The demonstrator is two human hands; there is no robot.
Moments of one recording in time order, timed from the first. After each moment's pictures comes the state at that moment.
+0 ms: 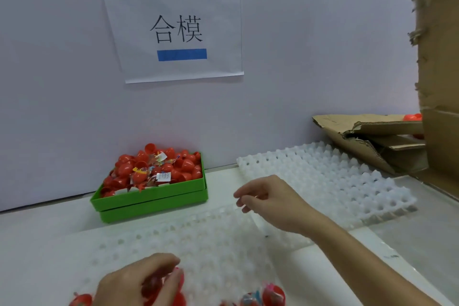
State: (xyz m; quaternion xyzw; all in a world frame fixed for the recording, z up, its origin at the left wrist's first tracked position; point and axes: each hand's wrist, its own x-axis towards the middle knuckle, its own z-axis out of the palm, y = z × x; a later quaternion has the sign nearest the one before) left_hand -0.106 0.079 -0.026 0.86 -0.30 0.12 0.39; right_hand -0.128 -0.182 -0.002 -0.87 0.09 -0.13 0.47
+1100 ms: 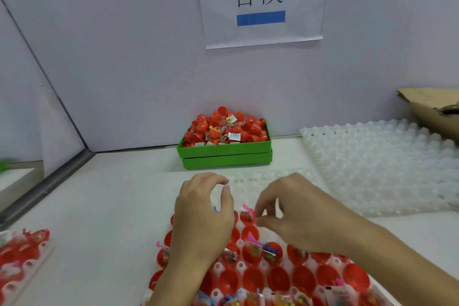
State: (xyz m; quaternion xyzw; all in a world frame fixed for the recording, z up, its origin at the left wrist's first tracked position) left_hand -0.102 0.095 -0.019 0.88 -0.19 0.23 0.38; right_hand -0.155 -0.076 0.006 -0.96 -0.09 -0.09 0.25
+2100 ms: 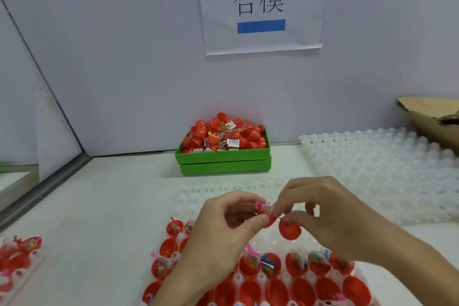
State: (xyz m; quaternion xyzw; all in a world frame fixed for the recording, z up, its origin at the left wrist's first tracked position) left_hand -0.117 0.086 -0.010 0.74 -0.27 -0.08 0.61; right_hand -0.167 -0.111 0.008 -0.92 -0.15 -0.15 0.32
